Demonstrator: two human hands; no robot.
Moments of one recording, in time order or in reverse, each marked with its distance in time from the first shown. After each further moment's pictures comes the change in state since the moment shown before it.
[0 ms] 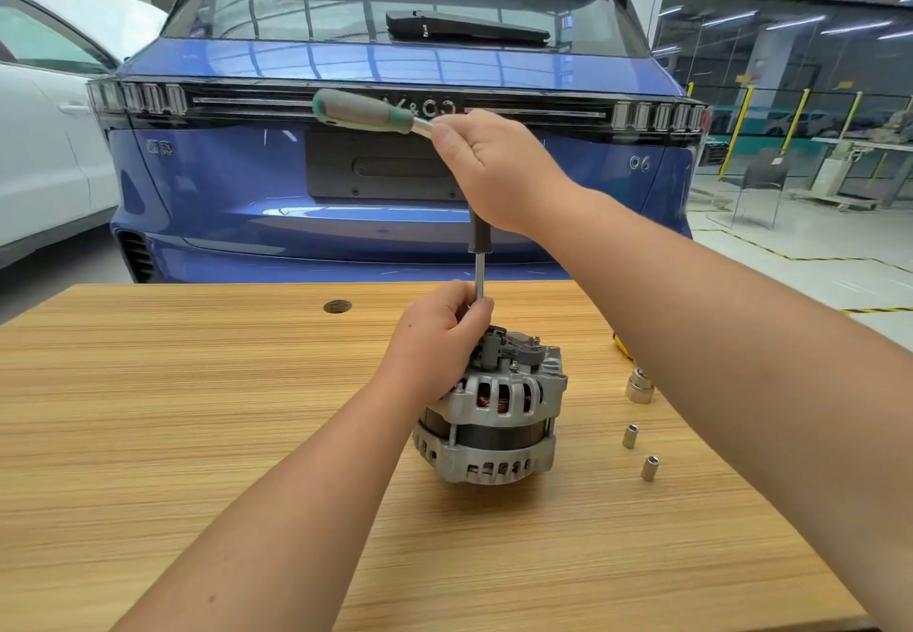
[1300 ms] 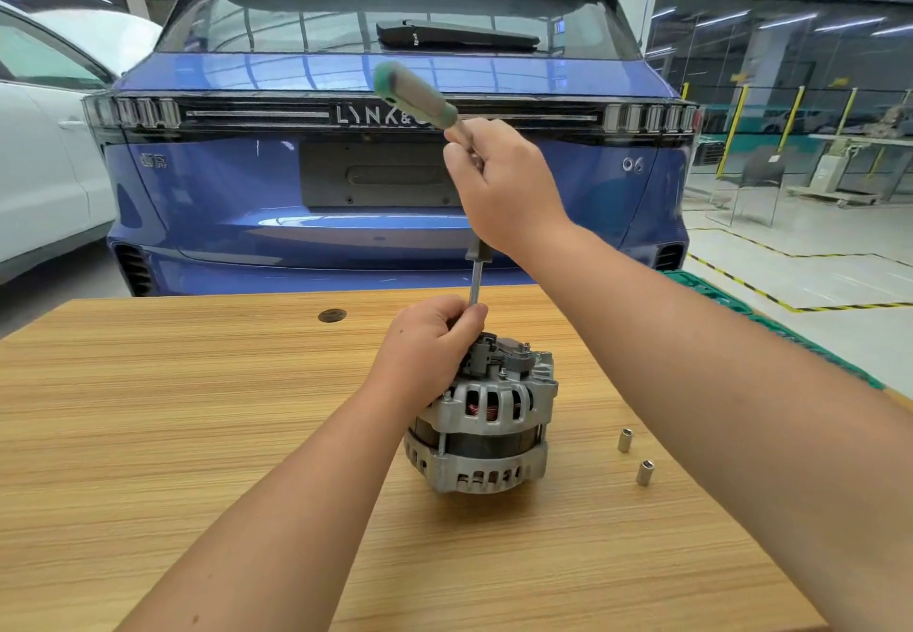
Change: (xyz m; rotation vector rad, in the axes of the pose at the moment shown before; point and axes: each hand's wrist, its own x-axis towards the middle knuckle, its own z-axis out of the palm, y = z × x) left_hand 0.001 0.003 0.001 0.032 -0.023 -0.010; right_hand -0.014 0.014 0.012 0.158 0.294 0.079
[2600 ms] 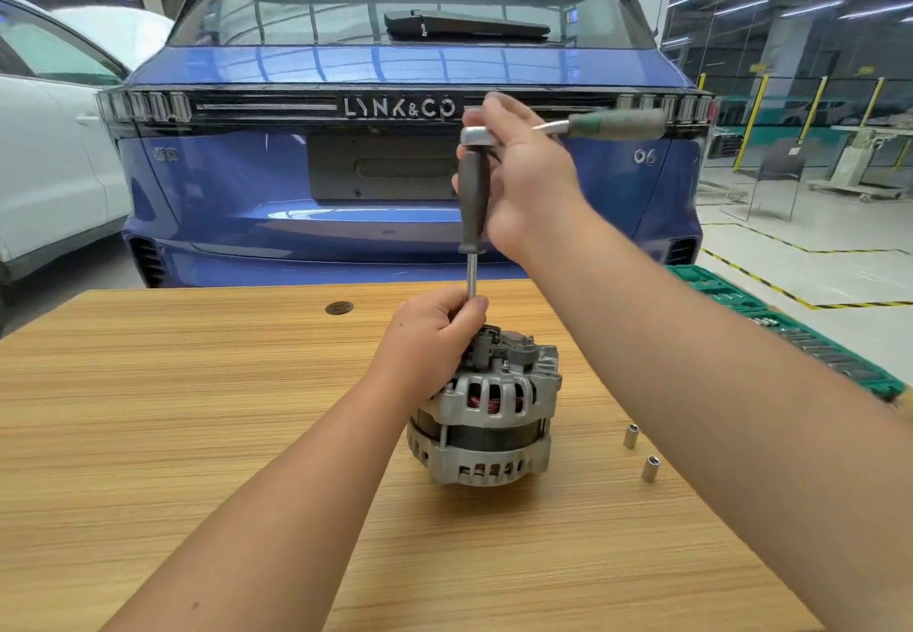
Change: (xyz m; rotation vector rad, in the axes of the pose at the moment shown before) left_hand -0.001 -0.001 0.000 -0.001 0.024 0.034; right_hand 0.002 -0.019 -0.003 1.219 0.123 0.641
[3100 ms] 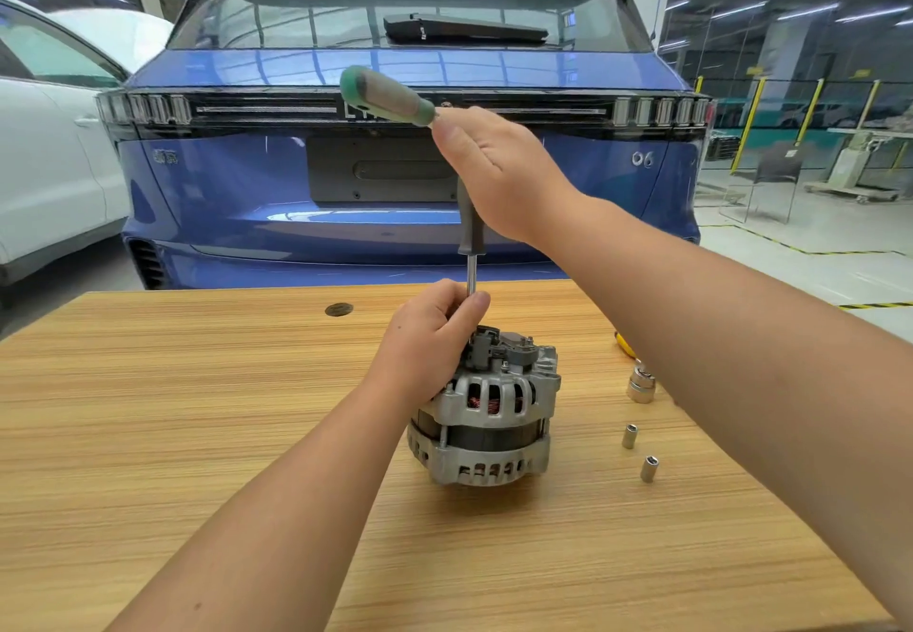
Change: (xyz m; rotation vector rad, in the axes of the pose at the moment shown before) left_hand 0.000 -0.002 0.001 -0.002 0.034 -0.007; right_hand 0.004 -0.009 -0.014 -1.266 -0.421 -0.699
